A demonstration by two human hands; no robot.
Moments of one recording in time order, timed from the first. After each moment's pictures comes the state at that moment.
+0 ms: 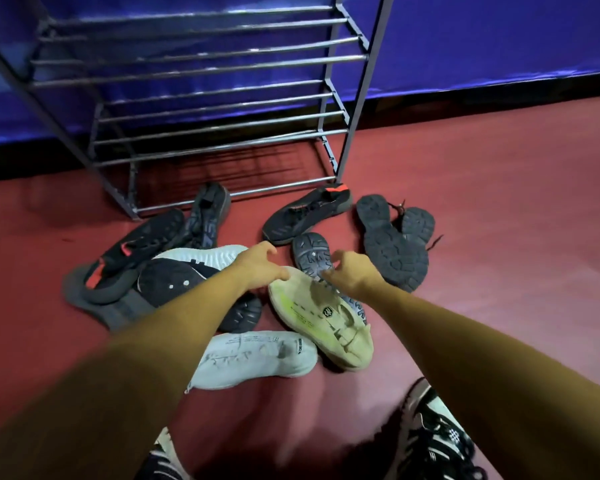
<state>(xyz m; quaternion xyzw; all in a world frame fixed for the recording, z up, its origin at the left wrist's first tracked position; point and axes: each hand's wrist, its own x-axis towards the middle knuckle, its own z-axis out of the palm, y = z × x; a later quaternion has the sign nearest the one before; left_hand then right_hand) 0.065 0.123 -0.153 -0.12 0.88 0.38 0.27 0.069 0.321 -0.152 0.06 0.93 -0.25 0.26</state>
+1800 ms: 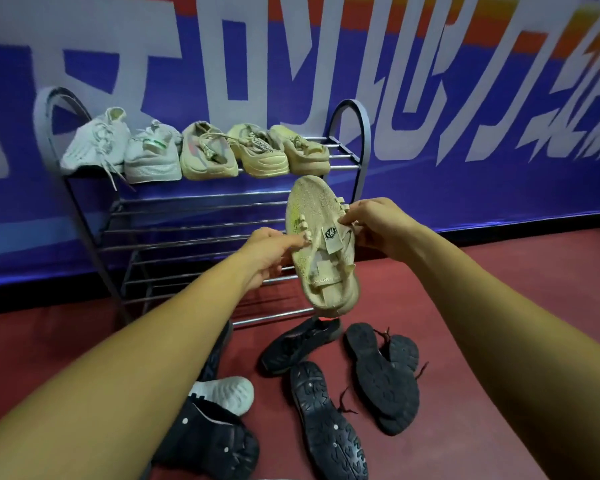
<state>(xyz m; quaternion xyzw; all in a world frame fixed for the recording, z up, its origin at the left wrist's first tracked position) -0.028 0.126 0.084 -0.09 0.72 0.68 0.11 -0.045 0.329 0.136 0.02 0.79 -0.60 0.07</state>
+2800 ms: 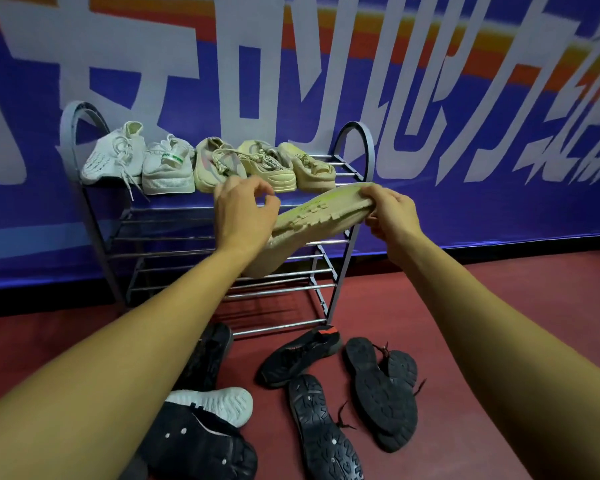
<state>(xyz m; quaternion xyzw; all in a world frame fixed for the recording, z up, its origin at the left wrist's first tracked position) -0.021 0.096 0.141 -0.01 0.85 0.40 -0.34 -0.037 0.318 0.160 0.03 0.72 -0.68 -0.14</state>
